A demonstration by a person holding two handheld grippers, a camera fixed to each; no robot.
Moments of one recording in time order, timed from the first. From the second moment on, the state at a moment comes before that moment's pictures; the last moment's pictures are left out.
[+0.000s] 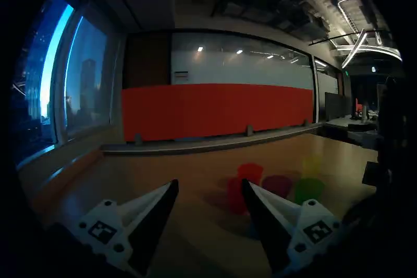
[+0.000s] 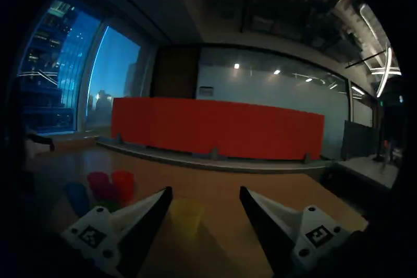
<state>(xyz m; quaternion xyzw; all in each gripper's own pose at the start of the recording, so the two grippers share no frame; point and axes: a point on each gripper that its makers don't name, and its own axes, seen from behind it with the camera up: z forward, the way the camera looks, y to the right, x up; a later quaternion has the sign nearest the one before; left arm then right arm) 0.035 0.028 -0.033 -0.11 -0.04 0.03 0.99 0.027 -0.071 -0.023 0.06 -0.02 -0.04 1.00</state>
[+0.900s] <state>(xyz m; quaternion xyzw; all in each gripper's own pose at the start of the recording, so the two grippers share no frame) 0.066 0.003 -0.030 -0.01 0.02 0.04 1.00 0.061 -0.057 -0.032 0.04 0.03 0.01 1.00</state>
